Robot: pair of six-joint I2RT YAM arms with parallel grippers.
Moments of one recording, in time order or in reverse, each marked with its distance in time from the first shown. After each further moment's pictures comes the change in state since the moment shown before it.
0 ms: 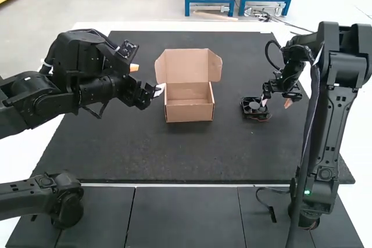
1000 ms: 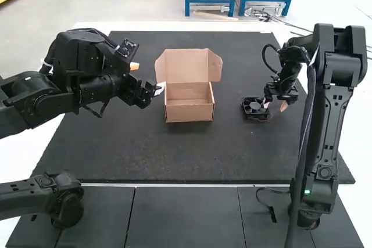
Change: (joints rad) left arm 0.000 0.001 0.000 0.015 0.000 0.000; right arm 0.018 0.047 0.034 -0.056 0.020 0.004
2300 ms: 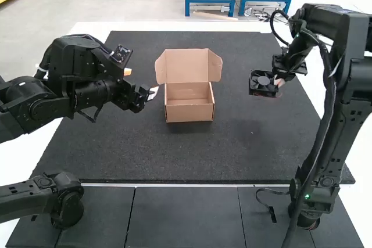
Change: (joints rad) left arm 0.043 -0.071 -0.050 -0.063 -0.018 0.000; right arm 0.045 -0.381 -0.034 -0.166 -0.075 0.215
